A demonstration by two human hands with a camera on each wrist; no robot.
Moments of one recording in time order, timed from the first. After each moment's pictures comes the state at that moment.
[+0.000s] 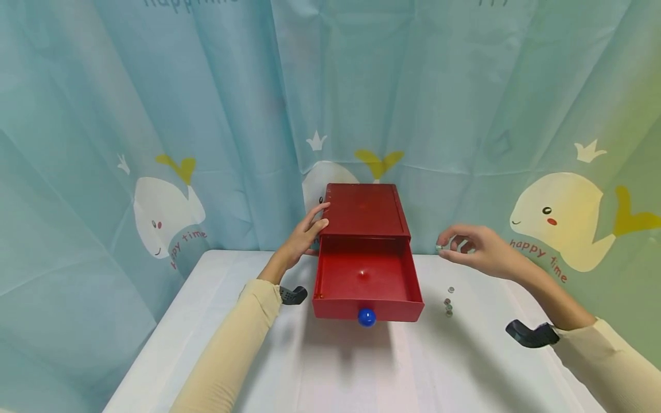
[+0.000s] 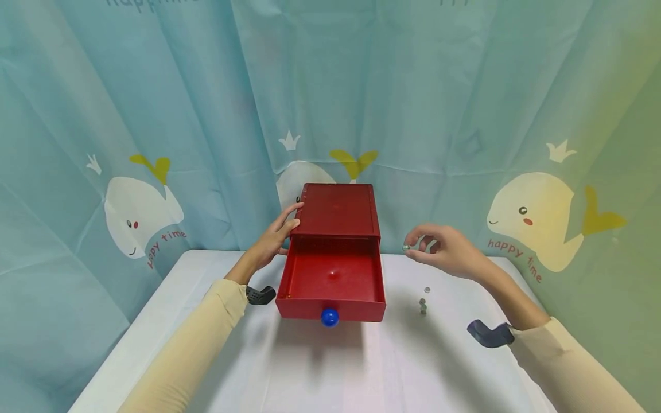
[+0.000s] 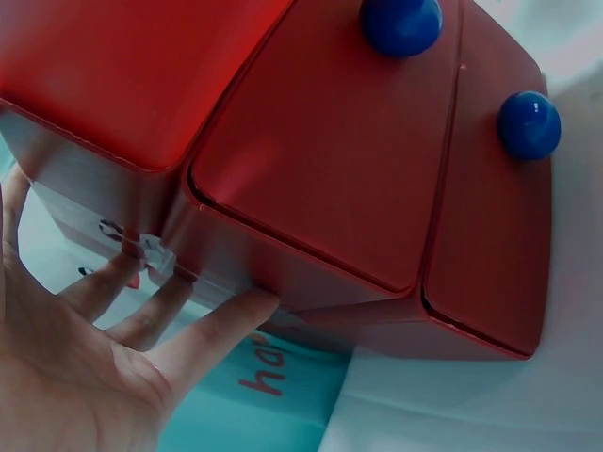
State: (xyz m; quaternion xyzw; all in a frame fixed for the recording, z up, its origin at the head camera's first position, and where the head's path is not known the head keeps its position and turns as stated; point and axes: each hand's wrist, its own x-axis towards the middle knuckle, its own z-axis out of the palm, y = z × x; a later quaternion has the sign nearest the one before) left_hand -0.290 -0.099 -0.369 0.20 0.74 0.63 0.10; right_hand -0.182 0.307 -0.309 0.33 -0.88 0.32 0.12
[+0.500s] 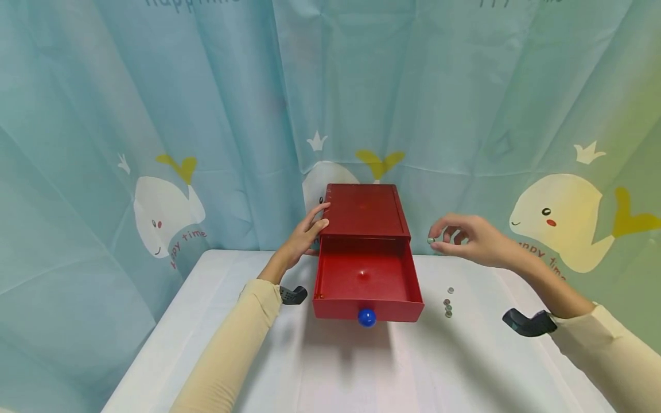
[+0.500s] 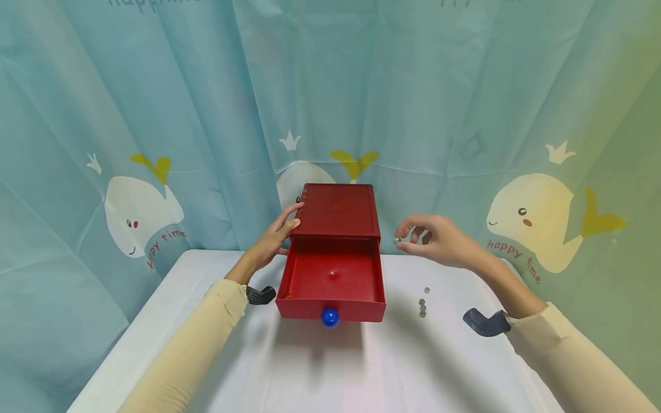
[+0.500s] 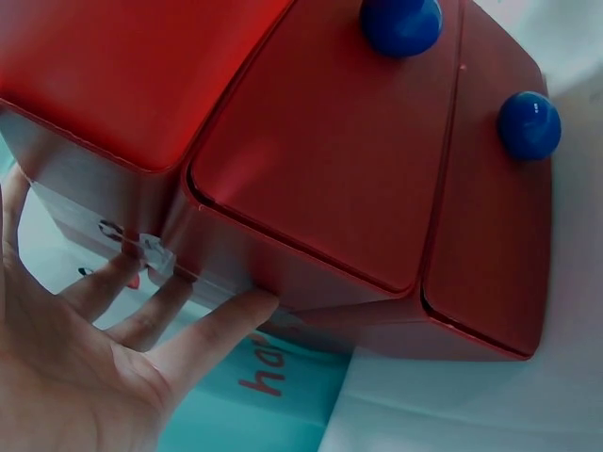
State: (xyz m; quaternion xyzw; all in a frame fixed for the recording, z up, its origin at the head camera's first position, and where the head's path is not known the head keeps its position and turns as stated) left_hand -0.289 -0.100 -0.367 0.20 0.74 0.63 0.10; right_hand -0.187 0.289 -0.281 0.37 -0.87 0.31 0.11
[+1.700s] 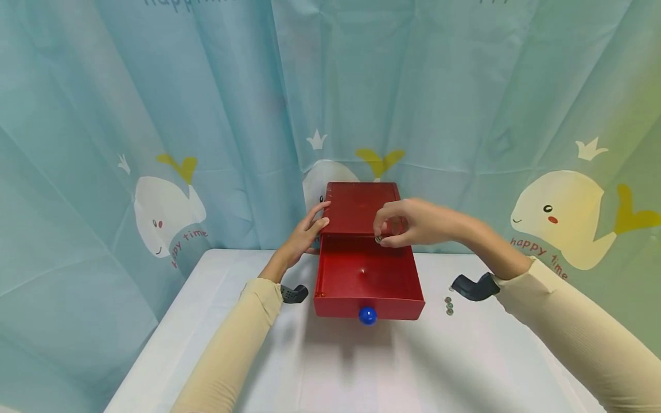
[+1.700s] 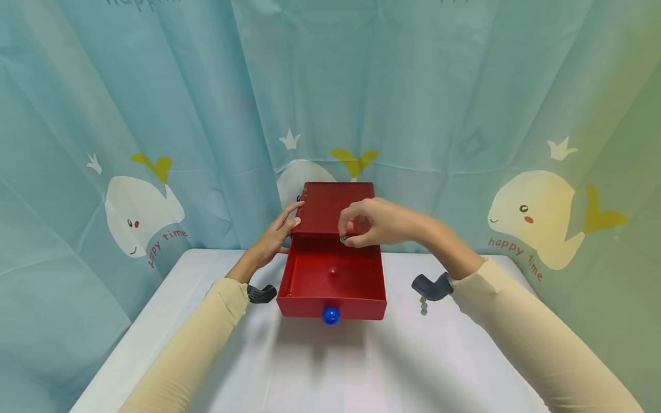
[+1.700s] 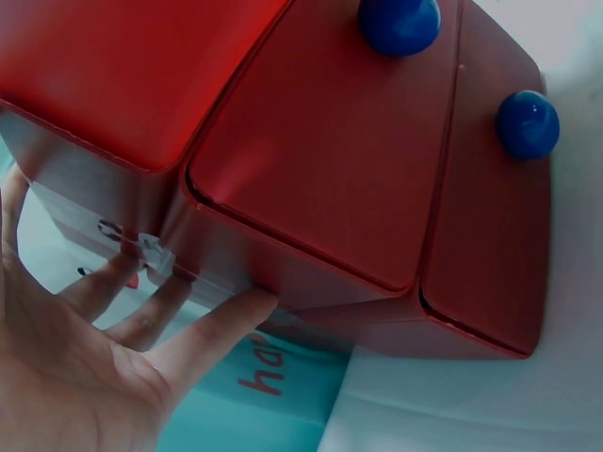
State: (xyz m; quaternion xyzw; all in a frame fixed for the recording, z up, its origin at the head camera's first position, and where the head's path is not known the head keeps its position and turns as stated) left_hand -0.289 -0.099 -0.367 0.21 0.74 0.63 0.10; right_hand -0.207 0.194 -0.230 0.43 -0.88 0.21 -0.04
